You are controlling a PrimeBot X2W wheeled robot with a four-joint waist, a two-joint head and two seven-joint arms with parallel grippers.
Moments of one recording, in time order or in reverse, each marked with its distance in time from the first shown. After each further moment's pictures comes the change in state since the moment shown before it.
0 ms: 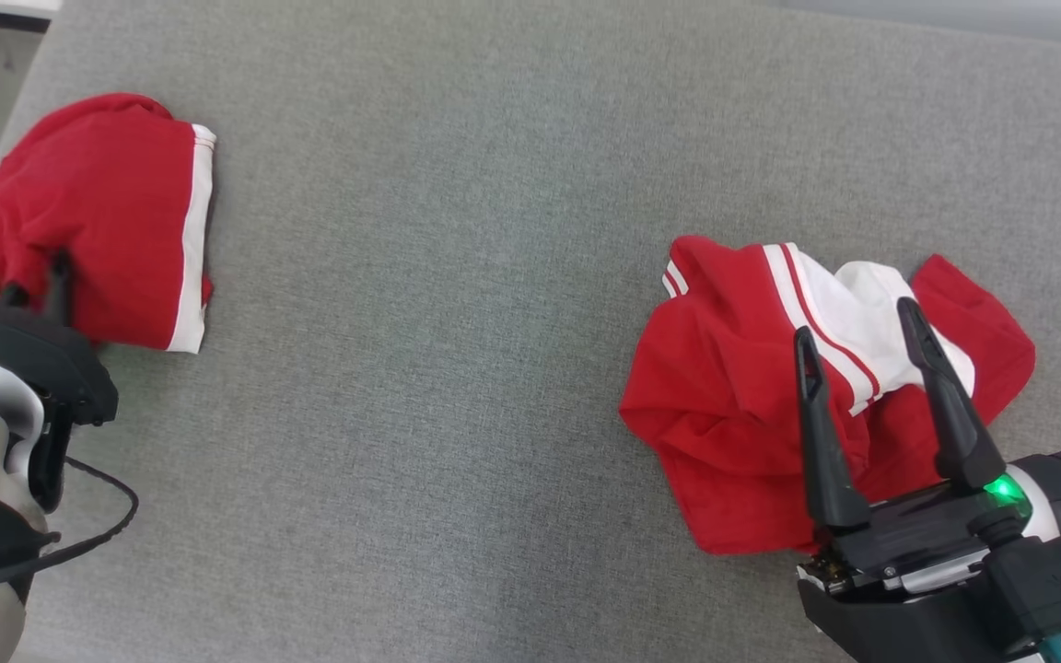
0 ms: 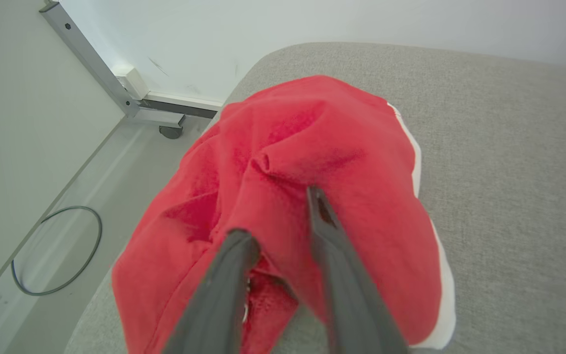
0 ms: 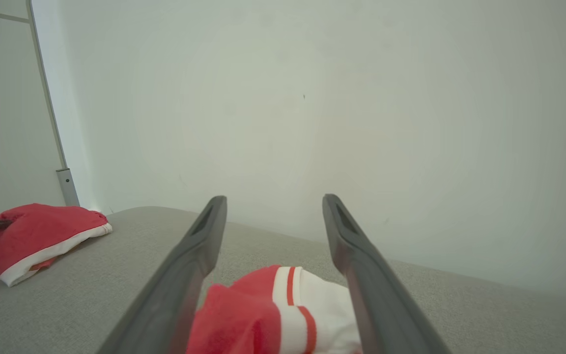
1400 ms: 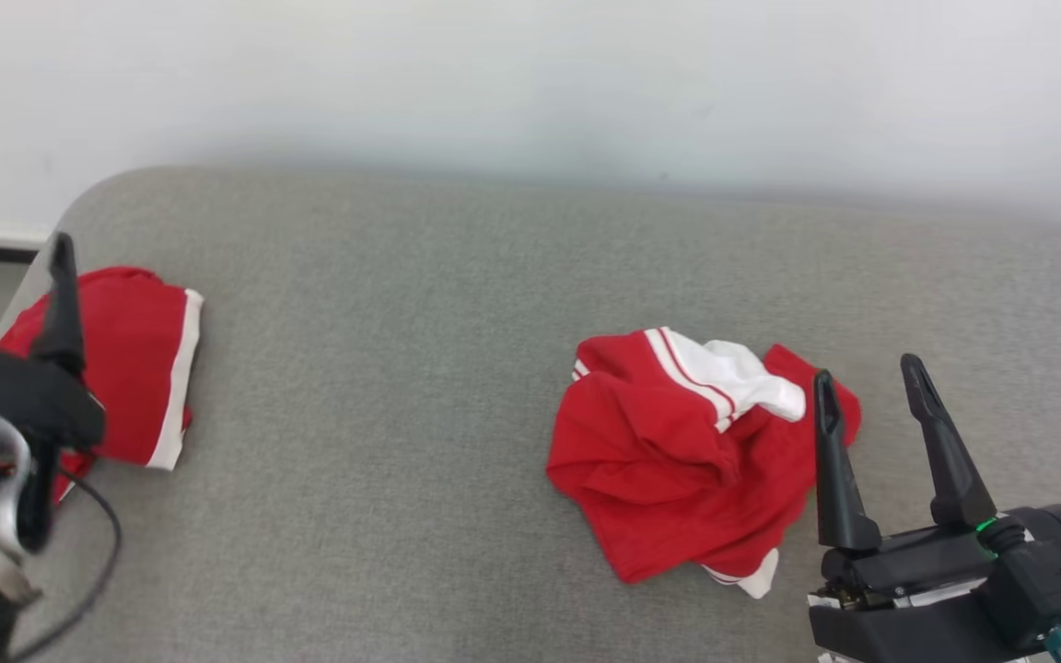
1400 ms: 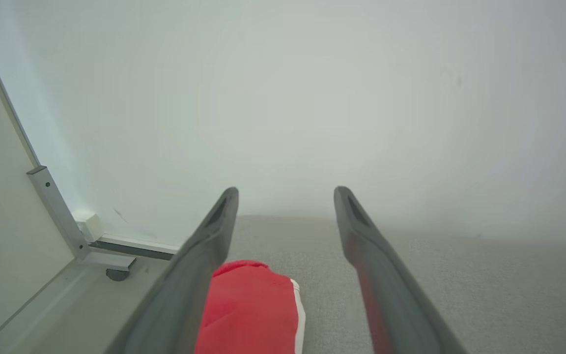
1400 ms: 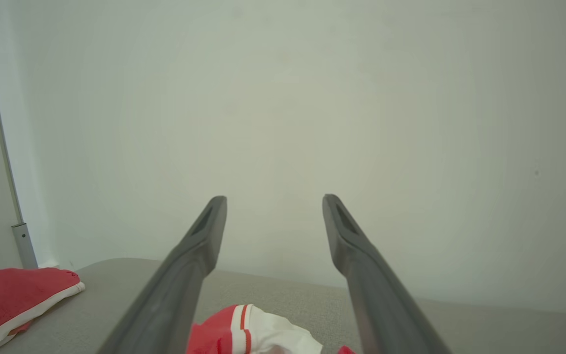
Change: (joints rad) left arm 0.227 0.117 0.130 -0.454 0.026 0.083 -0.029; right arm 0.052 0.024 -0.047 0.112 0.136 0.000 0.000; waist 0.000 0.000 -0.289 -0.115
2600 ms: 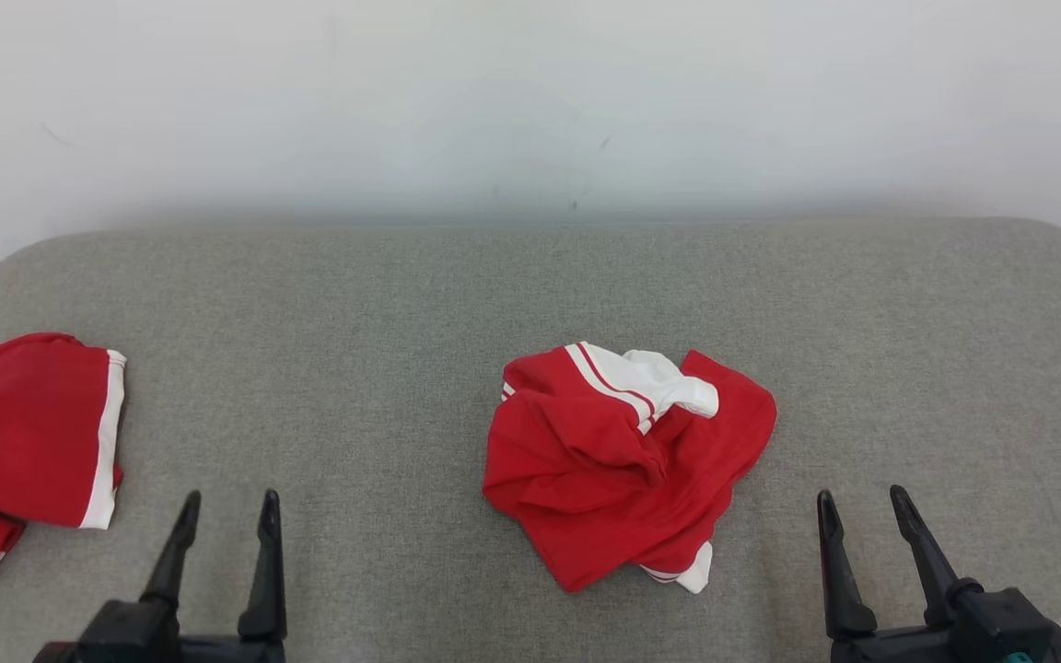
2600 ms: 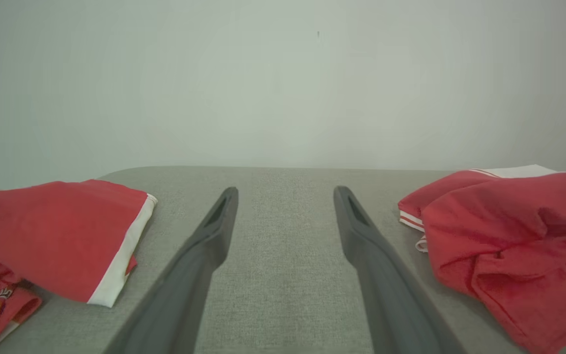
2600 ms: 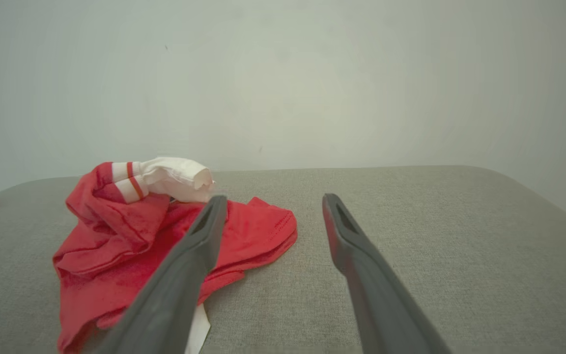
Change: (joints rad) left arm 0.698 -0.346 0.334 -0.568 0.497 0.019 0.000; right arm 0.070 0.001 -0.080 0.300 0.024 0.000 0.000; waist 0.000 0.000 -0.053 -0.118
